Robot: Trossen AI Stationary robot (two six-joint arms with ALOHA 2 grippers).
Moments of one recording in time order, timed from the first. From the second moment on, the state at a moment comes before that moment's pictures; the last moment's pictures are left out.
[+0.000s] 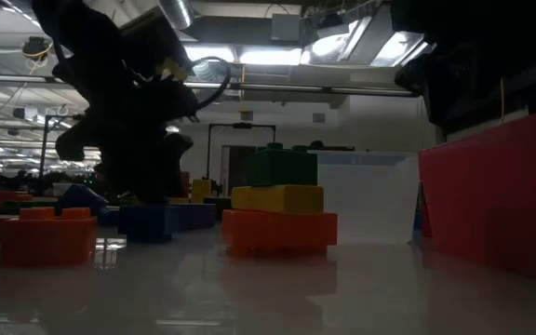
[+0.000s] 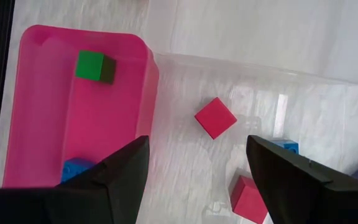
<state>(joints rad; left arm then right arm) -0.02 1.50 0.63 -0.12 -0.04 0.22 0.18 1.36 1.05 -0.86 -0.19 0.05</state>
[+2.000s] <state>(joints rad) -0.04 1.77 0.84 0.62 -0.02 0.03 -0.08 1.30 0.73 -0.85 0.11 0.28</state>
